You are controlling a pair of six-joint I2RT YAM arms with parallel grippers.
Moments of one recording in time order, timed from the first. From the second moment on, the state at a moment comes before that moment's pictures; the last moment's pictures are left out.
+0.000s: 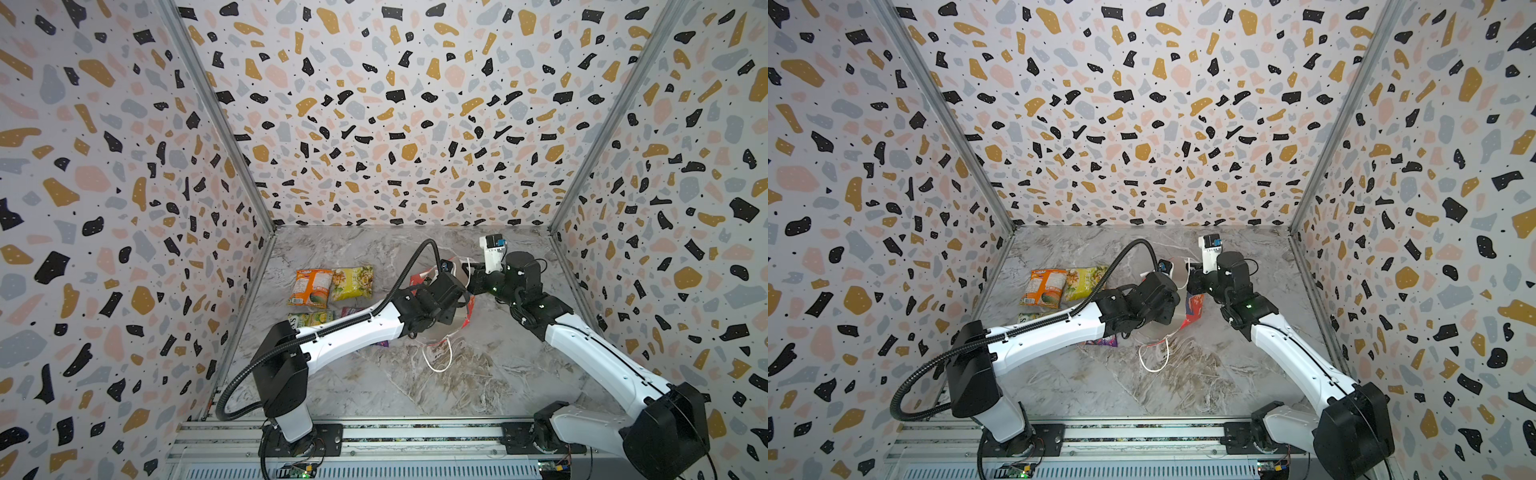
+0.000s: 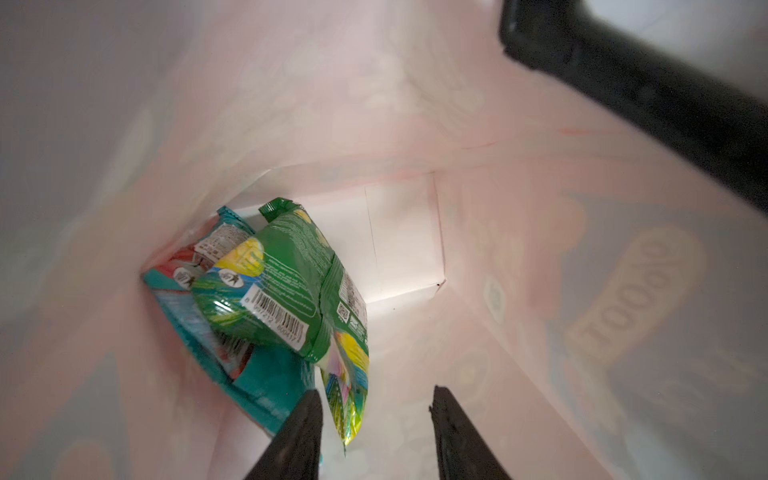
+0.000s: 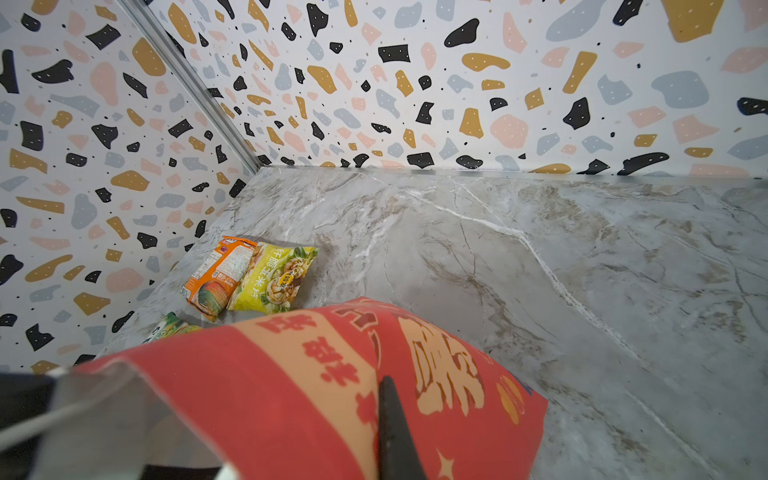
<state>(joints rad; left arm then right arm) -1.02 1.70 1.42 -0.57 -0.35 -0.48 0.46 1.19 0.92 -0.07 -0.16 0.29</state>
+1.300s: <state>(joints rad) -0.95 1.84 1.37 -0.43 -0.45 -0.42 0.46 1.18 0.90 -0.05 -0.17 0.30</state>
